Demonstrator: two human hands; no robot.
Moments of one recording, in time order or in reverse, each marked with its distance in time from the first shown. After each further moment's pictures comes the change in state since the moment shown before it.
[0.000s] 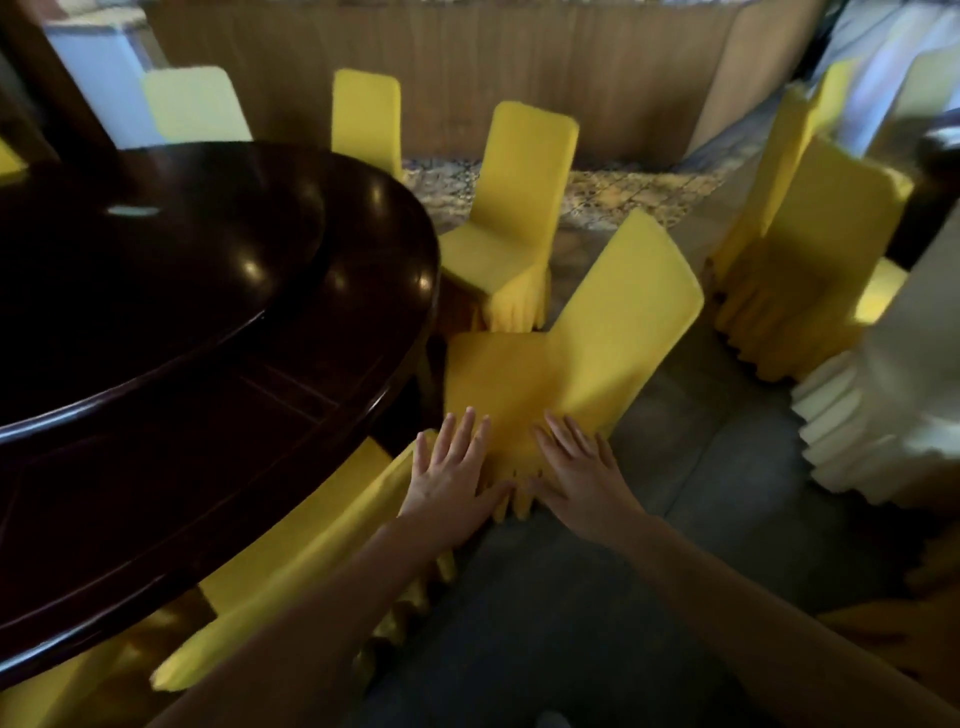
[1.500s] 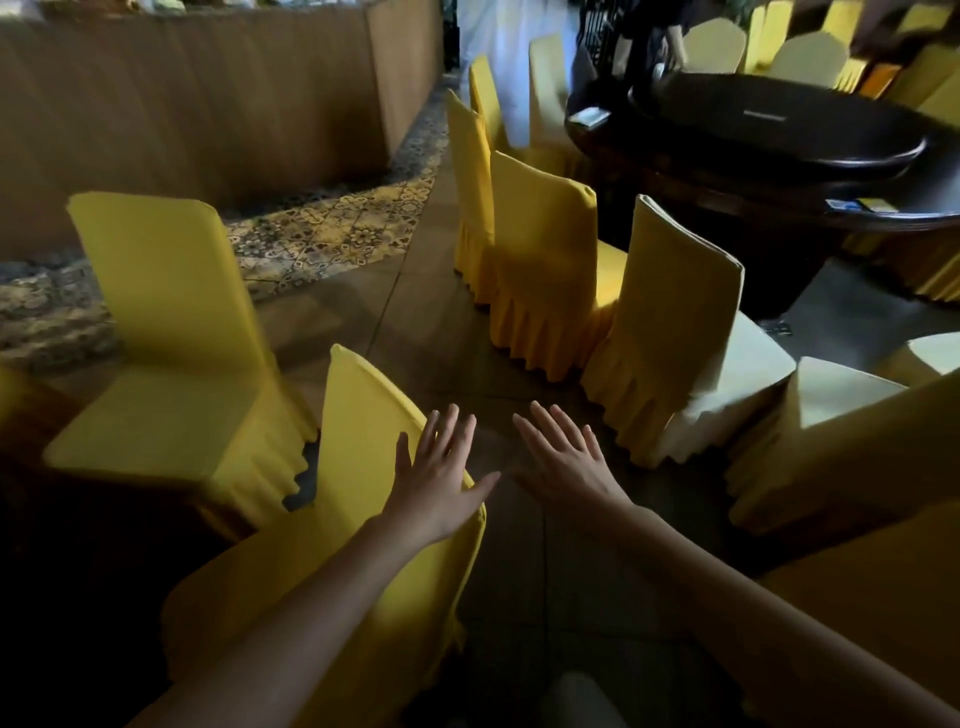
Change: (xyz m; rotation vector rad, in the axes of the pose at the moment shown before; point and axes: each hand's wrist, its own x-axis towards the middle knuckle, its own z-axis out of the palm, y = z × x) left_hand 0.514 0.274 0.005 0.072 -0.208 0.595; right_hand 0.184 0.405 -0.163 0.061 0.172 0.624
